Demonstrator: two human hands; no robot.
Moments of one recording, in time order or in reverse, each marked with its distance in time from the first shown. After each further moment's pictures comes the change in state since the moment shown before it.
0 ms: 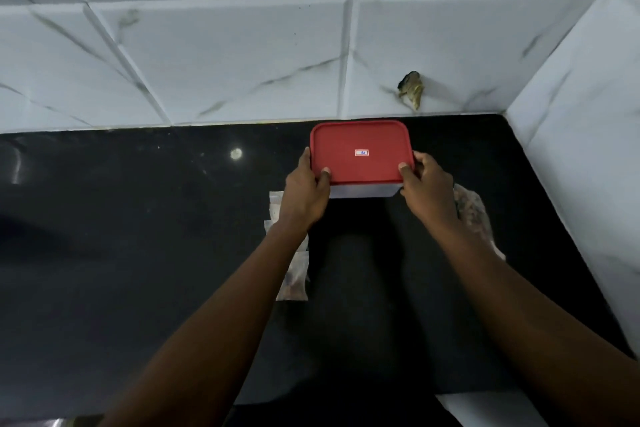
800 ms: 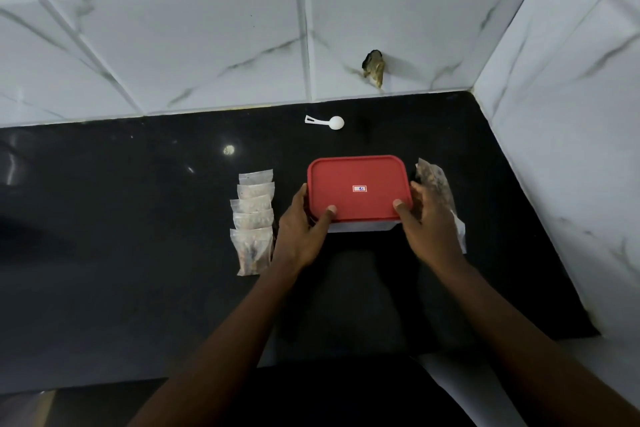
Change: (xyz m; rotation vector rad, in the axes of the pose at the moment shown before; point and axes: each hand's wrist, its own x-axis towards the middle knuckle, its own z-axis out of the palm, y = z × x) left_hand -0.107 -0.010 0.063 -0.145 -0.106 -0.075; right_hand -0.078 0.092 -0.057 -0.134 -0.052 -0.043
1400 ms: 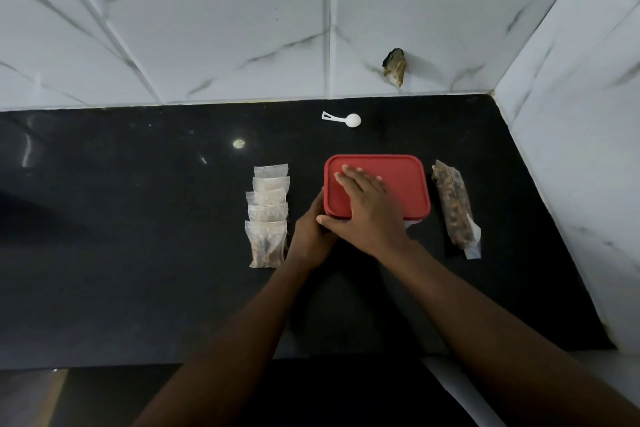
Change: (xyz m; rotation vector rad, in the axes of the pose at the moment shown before) left_hand 0.003 -0.032 0.005 -0.074 -0.073 0.129; right_hand 0.000 -0.074 0.069 -0.405 -0.190 -0.481
